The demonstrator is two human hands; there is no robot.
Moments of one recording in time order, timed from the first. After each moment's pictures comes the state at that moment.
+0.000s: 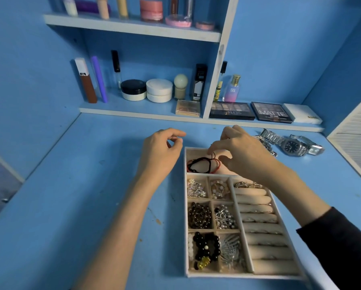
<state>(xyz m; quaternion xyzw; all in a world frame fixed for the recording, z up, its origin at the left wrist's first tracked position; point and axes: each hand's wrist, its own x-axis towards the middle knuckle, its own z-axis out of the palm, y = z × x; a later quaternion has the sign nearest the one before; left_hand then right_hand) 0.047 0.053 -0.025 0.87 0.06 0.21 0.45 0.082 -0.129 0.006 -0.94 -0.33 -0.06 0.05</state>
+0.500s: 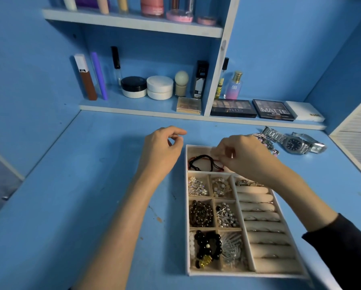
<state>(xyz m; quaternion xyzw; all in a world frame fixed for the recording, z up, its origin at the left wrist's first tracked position) 0.047 0.054 -0.025 0.87 0.06 0.20 0.45 0.076 -0.131 0.002 -0.95 -0.25 -0.01 0.19</state>
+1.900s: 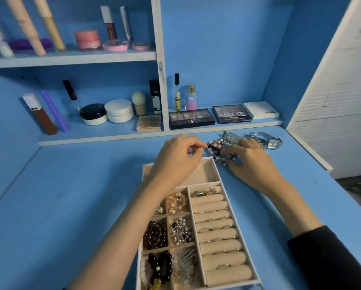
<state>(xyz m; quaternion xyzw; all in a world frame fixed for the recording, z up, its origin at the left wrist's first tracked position) 0.066 -0.049 0.016 0.92 -0.10 0.10 0.36 0.104 -0.235 -0.037 -0.96 -0.15 -0.16 0.17</state>
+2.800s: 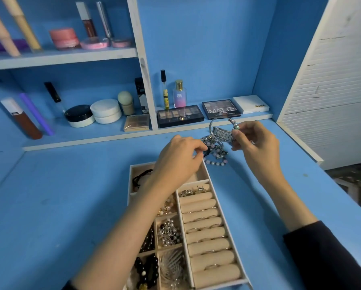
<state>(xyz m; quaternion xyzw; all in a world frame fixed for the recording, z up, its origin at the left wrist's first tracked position) 0.082 -0.075 0.001 0.95 -0.16 0.09 0.24 0.106 -0.245 -0.028 -0.76 -0.02 -0.24 0.61</state>
